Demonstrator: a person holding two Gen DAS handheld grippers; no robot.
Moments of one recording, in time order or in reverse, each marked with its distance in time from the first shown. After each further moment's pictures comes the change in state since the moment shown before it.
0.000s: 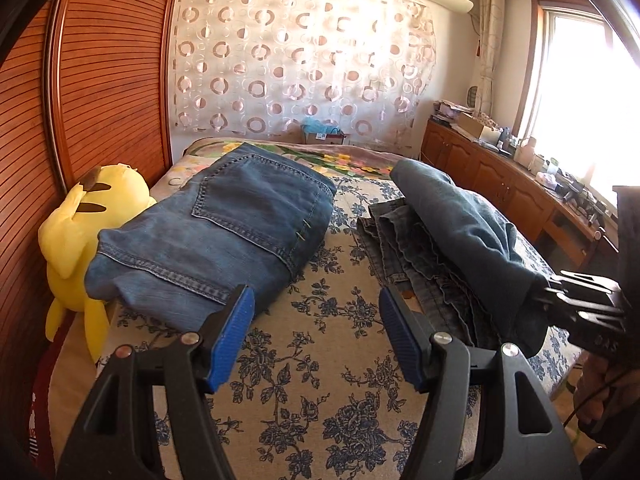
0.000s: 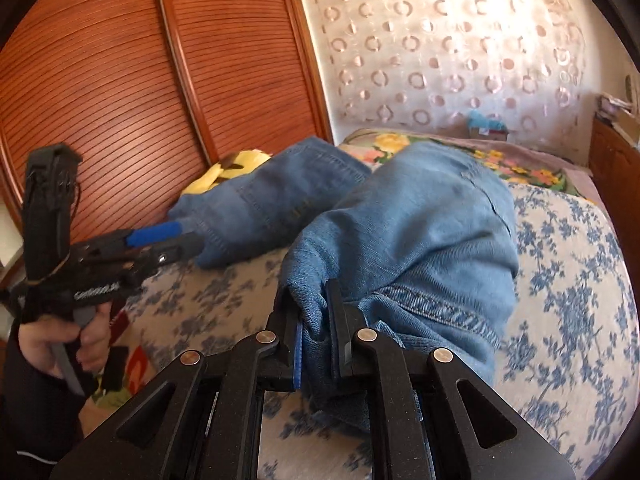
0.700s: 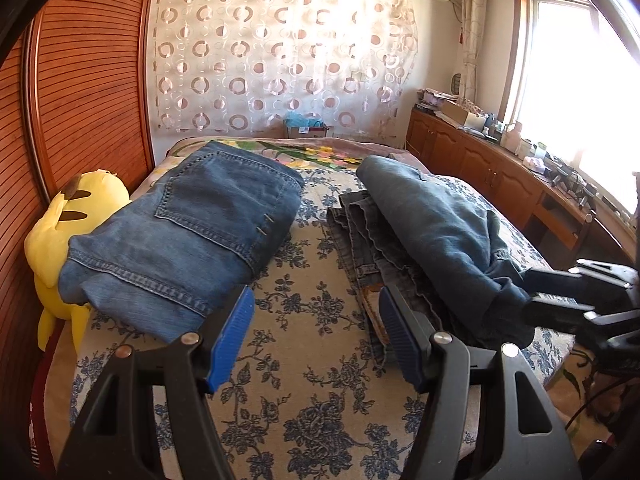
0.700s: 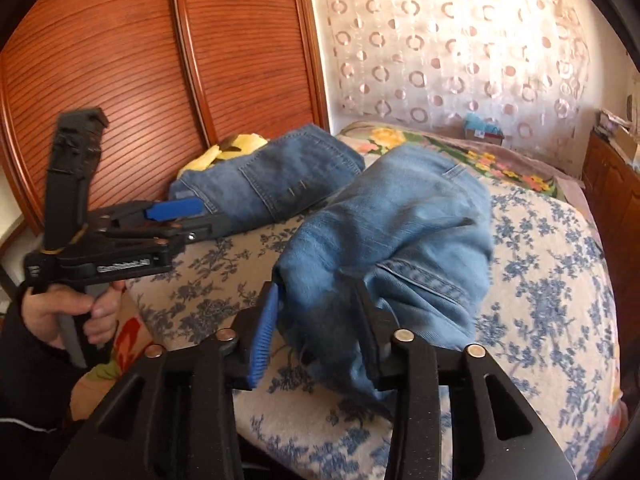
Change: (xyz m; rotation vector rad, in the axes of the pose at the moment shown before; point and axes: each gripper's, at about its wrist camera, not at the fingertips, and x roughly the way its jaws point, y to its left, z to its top) left arm 0.010 -0.028 -0.002 0.050 0.019 -0.037; right arm -0.032 0.003 -0.015 -0.065 0.033 -0.046
